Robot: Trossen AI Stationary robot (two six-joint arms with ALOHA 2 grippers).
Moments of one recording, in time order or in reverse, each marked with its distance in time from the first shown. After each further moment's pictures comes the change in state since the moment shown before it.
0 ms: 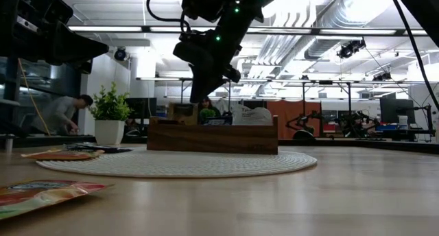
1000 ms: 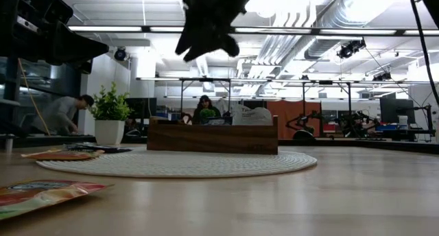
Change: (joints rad) left arm 0.000 0.000 0.000 0.000 0.000 0.000; right arm 0.068 -0.134 0.002 0.049 -0.143 0.127
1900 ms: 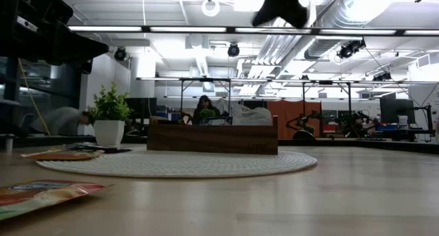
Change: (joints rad) left arm 0.000 0.000 0.000 0.000 0.000 0.000; right arm 0.170 -0.487 -0.429 -0.047 0.153 0.076
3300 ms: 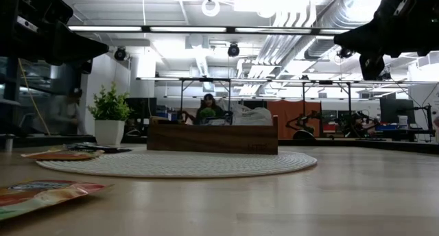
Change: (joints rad) left arm 0.000 0.000 0.000 0.000 -0.001 0.000; right arm 0.005 -1.188 -1.228 0.864 0.092 -0.093
